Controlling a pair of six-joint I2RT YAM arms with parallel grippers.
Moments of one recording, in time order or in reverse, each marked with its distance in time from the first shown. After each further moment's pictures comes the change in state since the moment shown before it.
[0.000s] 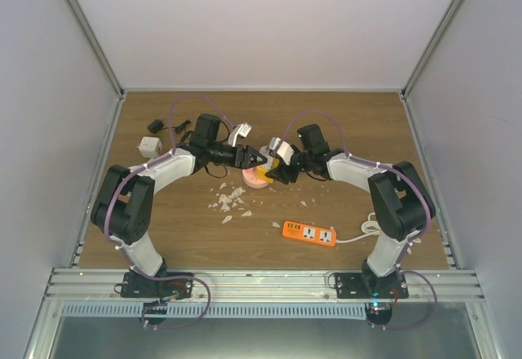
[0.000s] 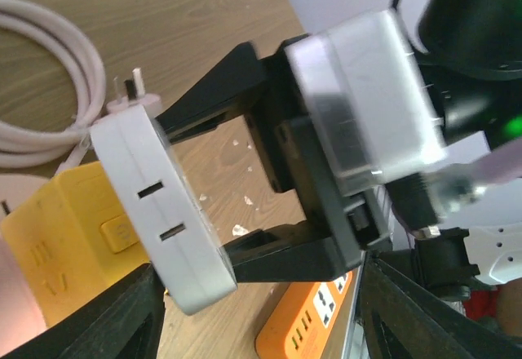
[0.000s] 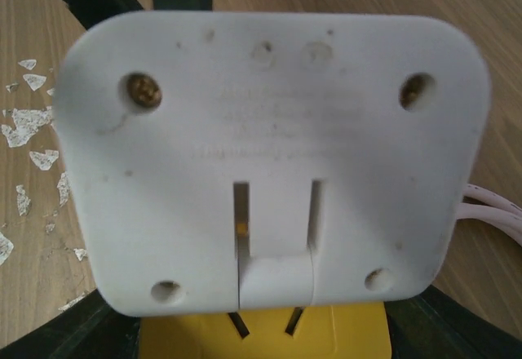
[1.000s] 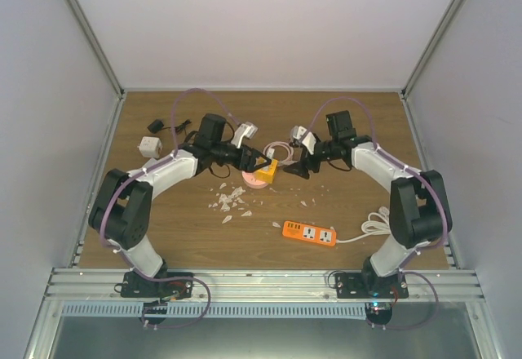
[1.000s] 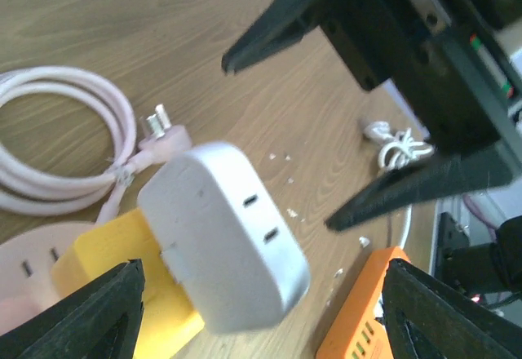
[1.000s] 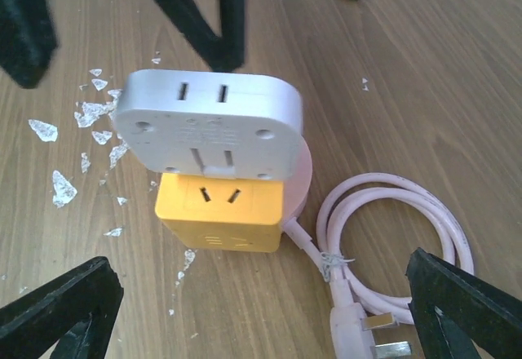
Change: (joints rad) left arm -0.055 -0.035 0.029 -0.016 -0.138 0.155; right arm -0.192 -0.117 0.064 -0.265 -0.233 -0.229
